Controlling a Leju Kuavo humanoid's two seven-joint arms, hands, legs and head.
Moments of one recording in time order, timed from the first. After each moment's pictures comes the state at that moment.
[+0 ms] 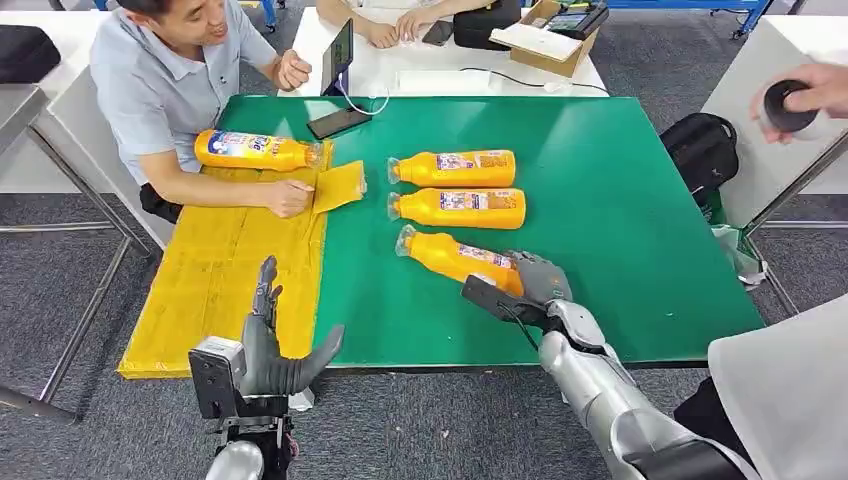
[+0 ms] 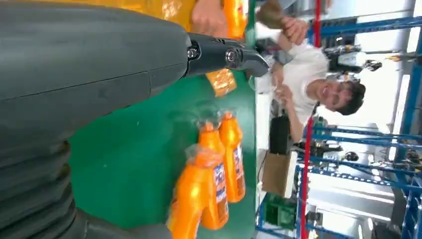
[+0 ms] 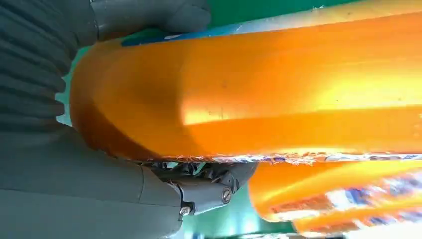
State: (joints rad) left arm 0.07 -0.18 -0.38 -1.56 -0.07 0.38 -0.40; right arm -0.55 0.02 0.15 -0.49 0.83 -0.20 -0.28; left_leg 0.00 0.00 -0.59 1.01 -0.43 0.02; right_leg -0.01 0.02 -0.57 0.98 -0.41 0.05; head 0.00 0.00
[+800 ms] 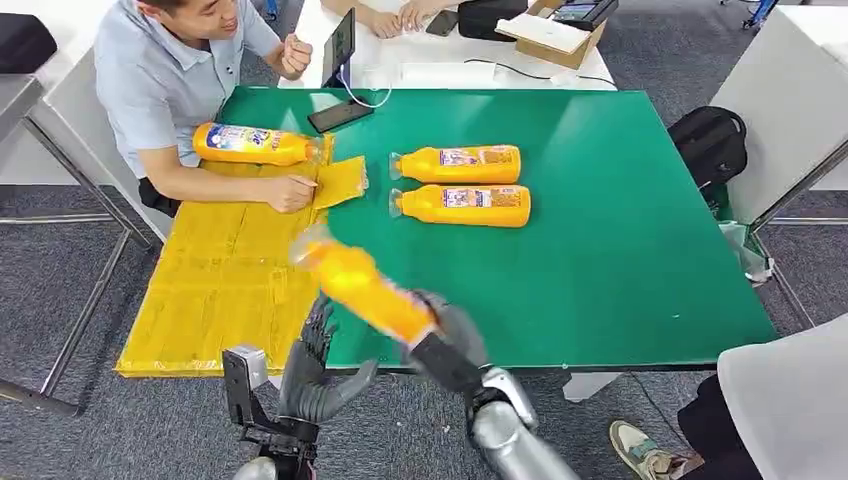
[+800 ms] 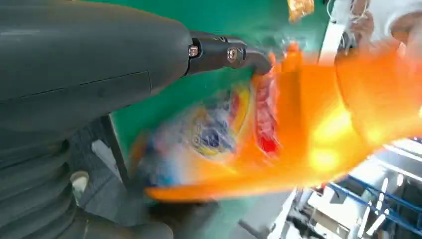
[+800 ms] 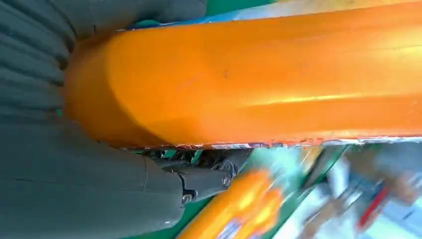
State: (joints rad) left arm 0.06 -0.13 -0.51 -1.46 0.25 0.25 -0.39; right arm -0.19 0.16 0.38 -1.05 0.43 -0.22 -0.45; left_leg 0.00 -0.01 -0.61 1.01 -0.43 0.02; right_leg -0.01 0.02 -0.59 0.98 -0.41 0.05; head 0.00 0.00
